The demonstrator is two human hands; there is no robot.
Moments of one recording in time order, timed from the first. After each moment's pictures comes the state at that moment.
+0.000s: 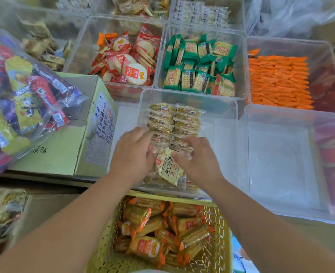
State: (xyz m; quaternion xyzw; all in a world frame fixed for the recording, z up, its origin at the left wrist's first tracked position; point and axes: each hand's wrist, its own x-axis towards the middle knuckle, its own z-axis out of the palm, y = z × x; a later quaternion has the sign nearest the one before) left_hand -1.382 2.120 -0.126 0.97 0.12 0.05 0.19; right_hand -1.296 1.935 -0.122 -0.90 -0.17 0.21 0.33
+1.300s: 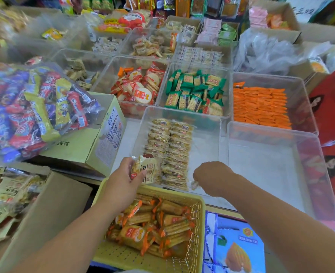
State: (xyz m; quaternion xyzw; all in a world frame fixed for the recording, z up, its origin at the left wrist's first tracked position) left_hand -1.468 2.058 -0.096 0.86 0.36 0.03 0.37; right_hand -1.277 1.858 -0.070 -0.80 -0.49 0.26 -0.22
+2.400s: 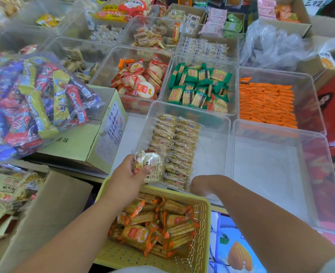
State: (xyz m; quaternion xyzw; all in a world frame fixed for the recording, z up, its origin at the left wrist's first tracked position) left_hand -1.460 2.063 -0.094 0.79 0.37 0.02 0.48; right_hand -1.278 1.884 -0.149 -0.77 -0.36 0.51 -0.14
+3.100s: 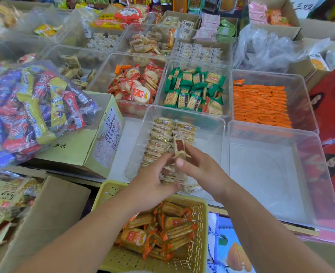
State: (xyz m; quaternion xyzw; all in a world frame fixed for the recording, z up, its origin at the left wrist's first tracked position) left_hand -1.429 2.018 -0.043 0.82 0.18 -0.08 0.54; right_hand -1.309 1.869 -0.034 -0.72 -0.27 0.38 0.52
